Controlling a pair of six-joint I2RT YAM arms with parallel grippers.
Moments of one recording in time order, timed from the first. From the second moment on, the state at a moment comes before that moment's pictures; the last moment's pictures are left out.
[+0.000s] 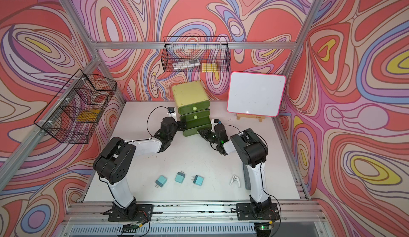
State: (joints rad) left arm -0.47 1.83 0.96 0.58 -0.32 -0.22; right arm 0.43 2.11 0.92 0.86 -0.41 1.04
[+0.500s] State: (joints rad) left arm -0.47 1.83 0.98 0.54 -0.32 -0.22; right arm 0.44 2.02 0.80 0.84 -0.36 1.01
